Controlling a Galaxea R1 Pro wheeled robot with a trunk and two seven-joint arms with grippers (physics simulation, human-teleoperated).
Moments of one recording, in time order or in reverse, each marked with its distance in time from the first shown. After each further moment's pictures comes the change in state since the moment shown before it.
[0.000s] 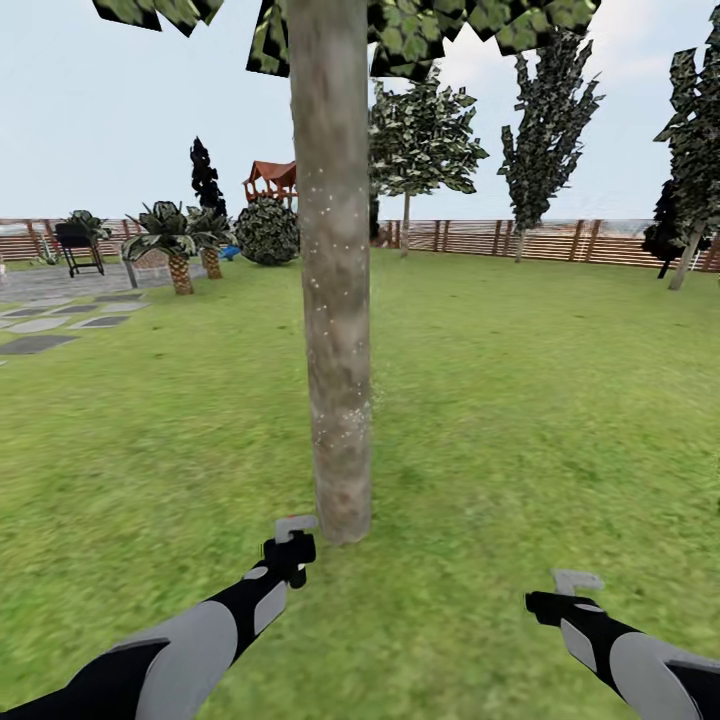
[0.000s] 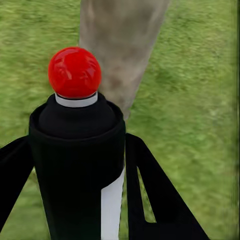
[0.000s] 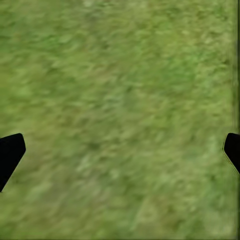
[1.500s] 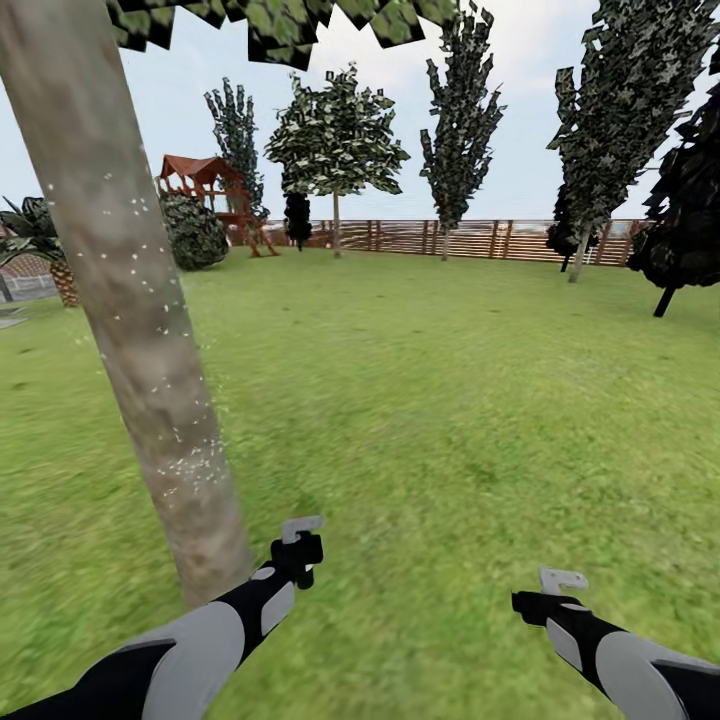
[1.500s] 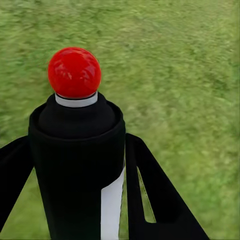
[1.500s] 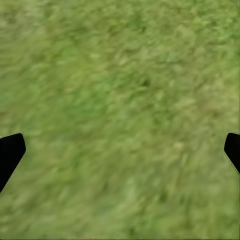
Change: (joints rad) left arm 0.000 -0.023 -0.001 0.000 0.000 0.005 0.003; right arm 0.000 0.037 -0.001 0.000 0.000 0.002 0.002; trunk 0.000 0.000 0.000
